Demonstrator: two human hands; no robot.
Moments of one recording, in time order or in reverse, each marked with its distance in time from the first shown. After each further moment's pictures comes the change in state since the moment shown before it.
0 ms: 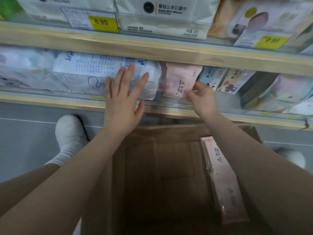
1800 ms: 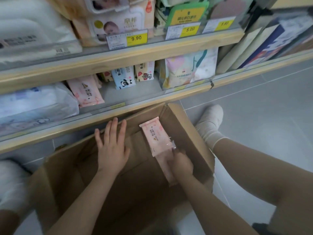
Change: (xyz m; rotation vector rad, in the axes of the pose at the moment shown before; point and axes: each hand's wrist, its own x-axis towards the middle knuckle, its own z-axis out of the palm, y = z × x) left_hand -0.061 0.138 0.053 0.028 -0.435 0.193; right_hand -0.204 0.138 -0.092 -0.707 -0.095 0.765
